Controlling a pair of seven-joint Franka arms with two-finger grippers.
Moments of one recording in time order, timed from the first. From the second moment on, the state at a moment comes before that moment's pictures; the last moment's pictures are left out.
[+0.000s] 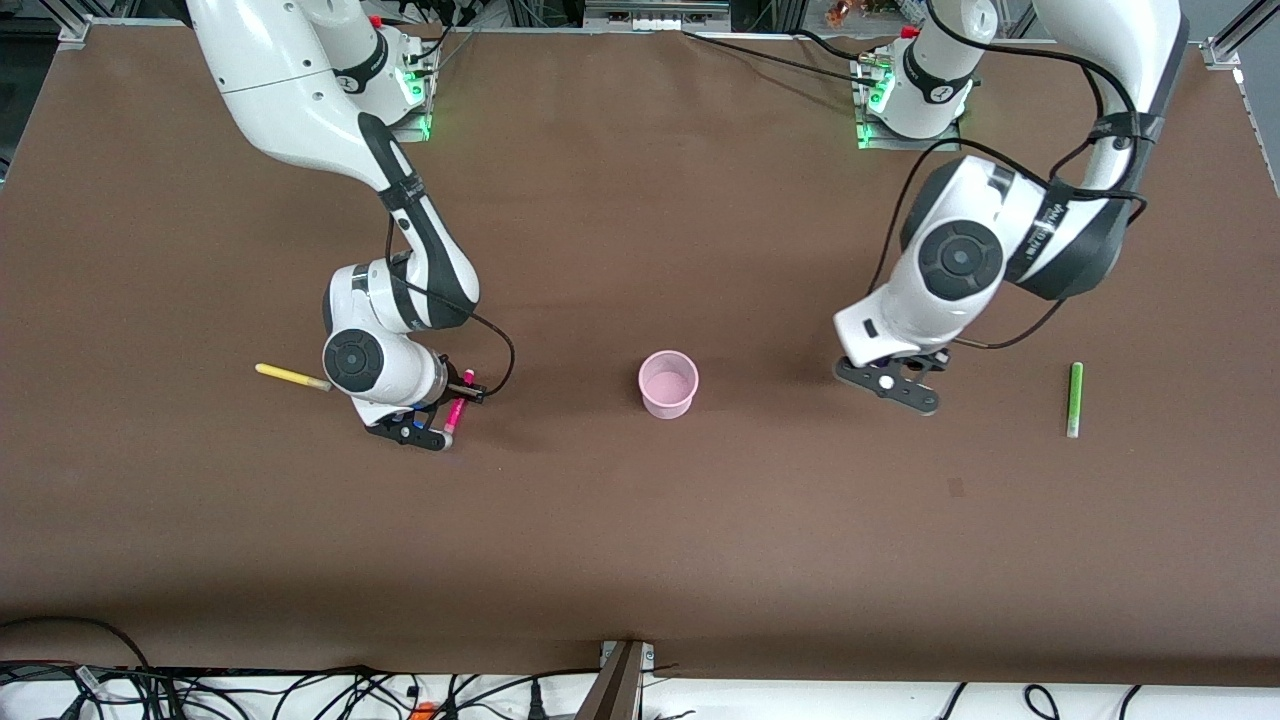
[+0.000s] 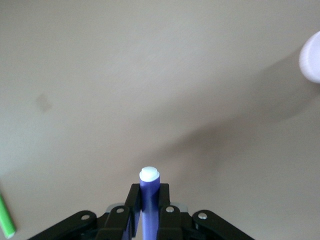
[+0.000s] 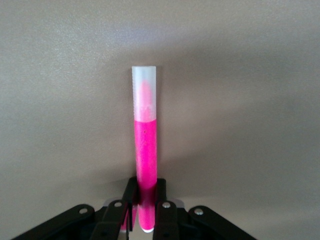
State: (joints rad) left arm -0.02 0.38 -0.41 -1.71 0.25 1.96 -0.05; right arm 0.42 0.70 -0.10 -1.70 0.21 2.25 0.46
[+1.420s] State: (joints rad) left arm -0.12 0.73 -0.59 -1.59 0.11 2.71 0.37; right arm 0.30 0.63 -0.11 -1.41 0.61 1.49 0.46
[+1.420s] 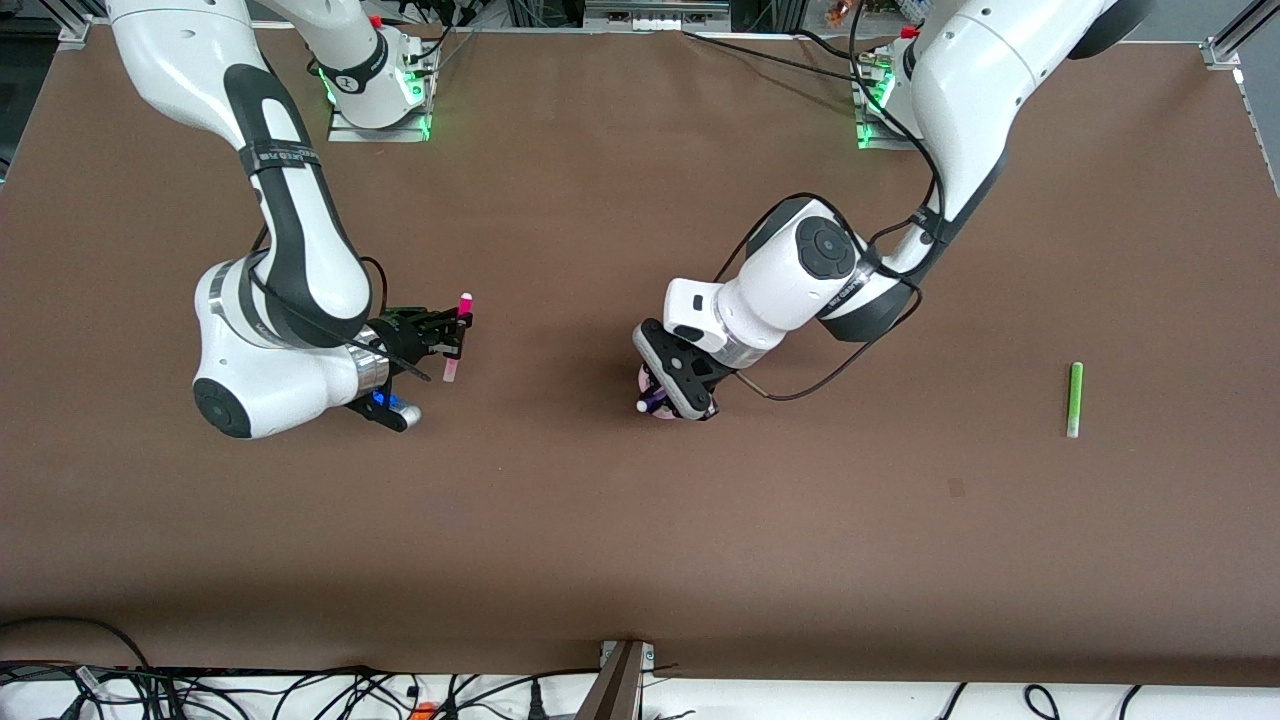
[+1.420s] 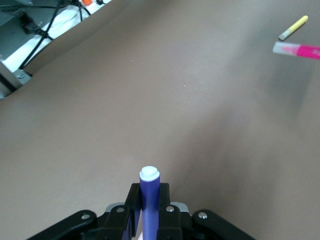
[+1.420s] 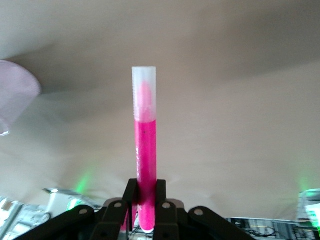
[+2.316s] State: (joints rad) left arm -0.11 0.68 -0.61 -1.62 0.11 2.63 0.40; right arm 0.30 0.66 -0.10 -1.32 0.78 1.48 0.70
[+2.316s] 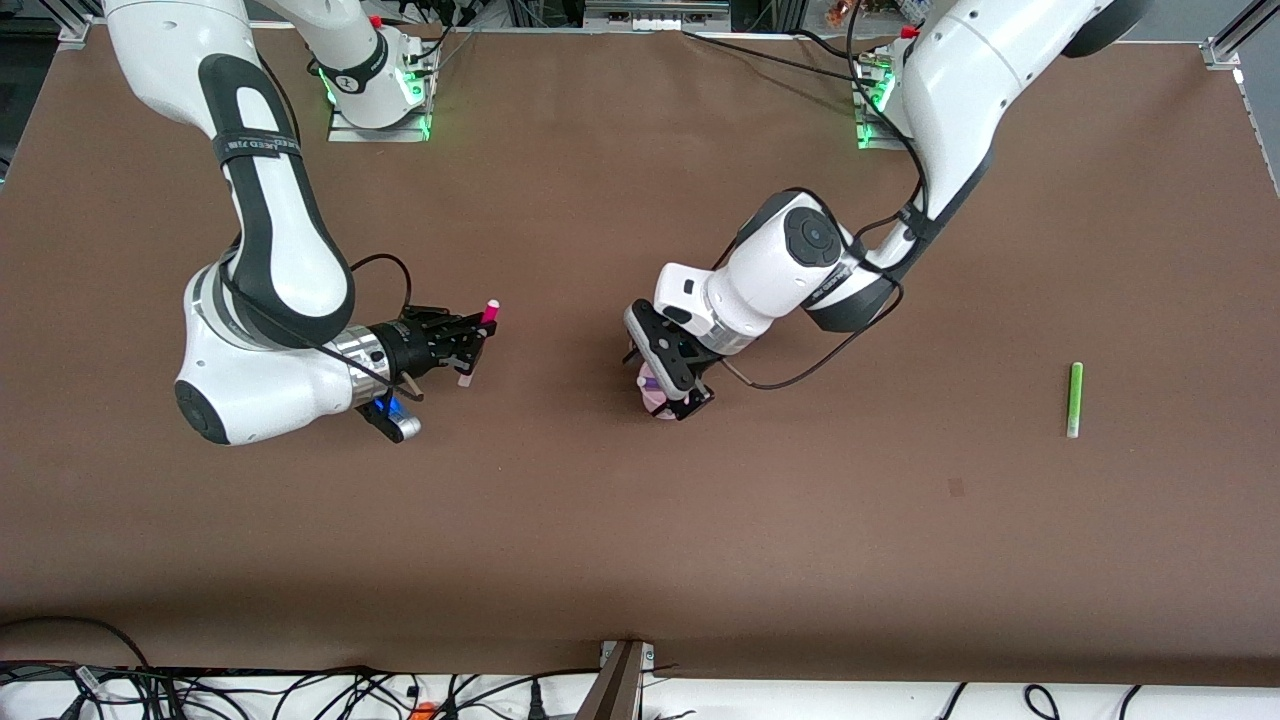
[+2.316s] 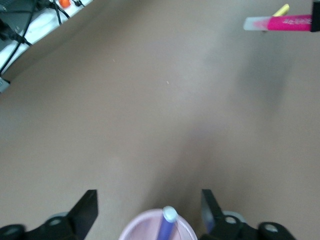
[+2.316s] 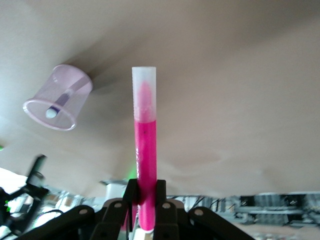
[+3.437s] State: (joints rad) left arm 0.28 0.19 -0.60 -1.54 0.10 1.52 -0.04; right arm 0.54 0.74 -0.08 -1.32 1.32 1.88 1.05
